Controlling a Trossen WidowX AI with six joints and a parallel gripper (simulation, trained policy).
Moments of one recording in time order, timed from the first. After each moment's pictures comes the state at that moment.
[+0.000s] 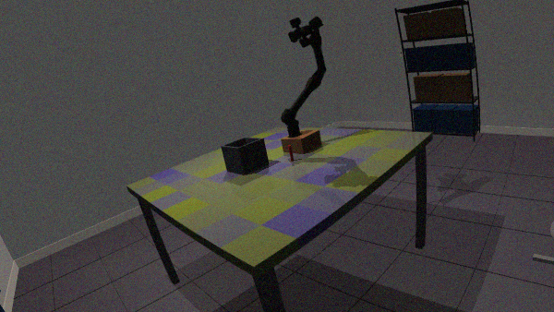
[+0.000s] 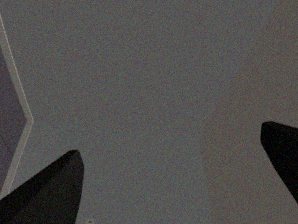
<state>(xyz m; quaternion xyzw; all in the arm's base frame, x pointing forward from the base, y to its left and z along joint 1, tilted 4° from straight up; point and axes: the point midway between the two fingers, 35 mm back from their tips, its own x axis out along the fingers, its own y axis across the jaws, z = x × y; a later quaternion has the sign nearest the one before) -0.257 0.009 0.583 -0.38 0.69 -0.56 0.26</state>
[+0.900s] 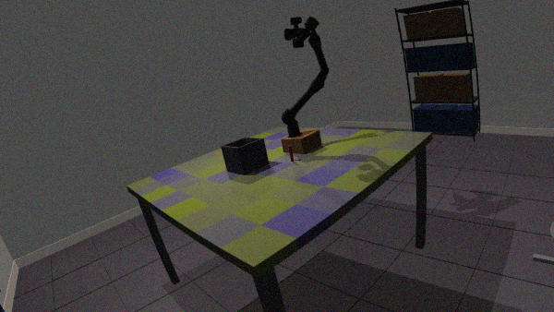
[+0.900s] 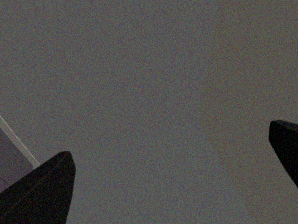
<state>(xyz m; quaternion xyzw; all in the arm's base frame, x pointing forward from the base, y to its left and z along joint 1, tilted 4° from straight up) -0.210 0.017 0.589 -0.39 0.56 -0.68 0.27</state>
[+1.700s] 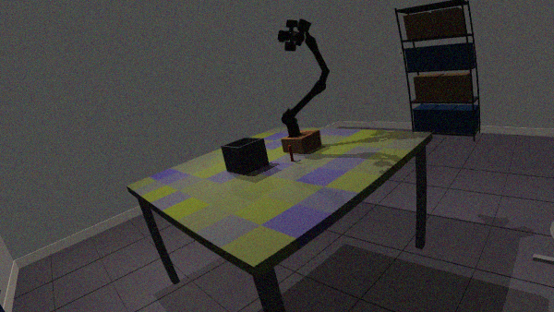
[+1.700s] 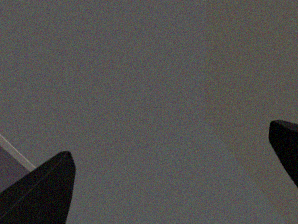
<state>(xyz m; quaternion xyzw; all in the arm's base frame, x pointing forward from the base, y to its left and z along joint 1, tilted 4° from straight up) -0.157 0.008 0.576 -0.39 0.49 -0.72 0.29</state>
